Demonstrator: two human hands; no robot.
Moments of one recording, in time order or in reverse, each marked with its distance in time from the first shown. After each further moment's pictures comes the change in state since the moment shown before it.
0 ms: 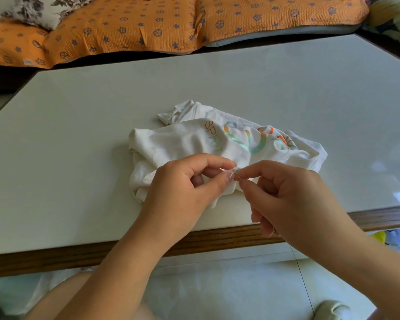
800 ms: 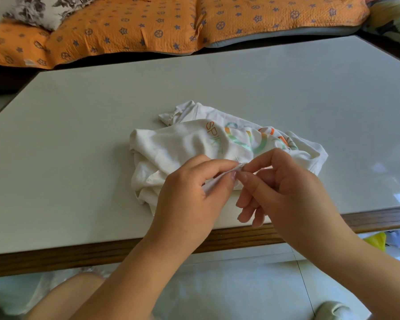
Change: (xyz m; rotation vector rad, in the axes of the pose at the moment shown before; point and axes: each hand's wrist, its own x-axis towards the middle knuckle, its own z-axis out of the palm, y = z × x) left_hand -0.005 -0.004 0.014 0.224 0.139 0.180; right_hand 0.003 -0.001 0.007 0.205 0.074 -0.039
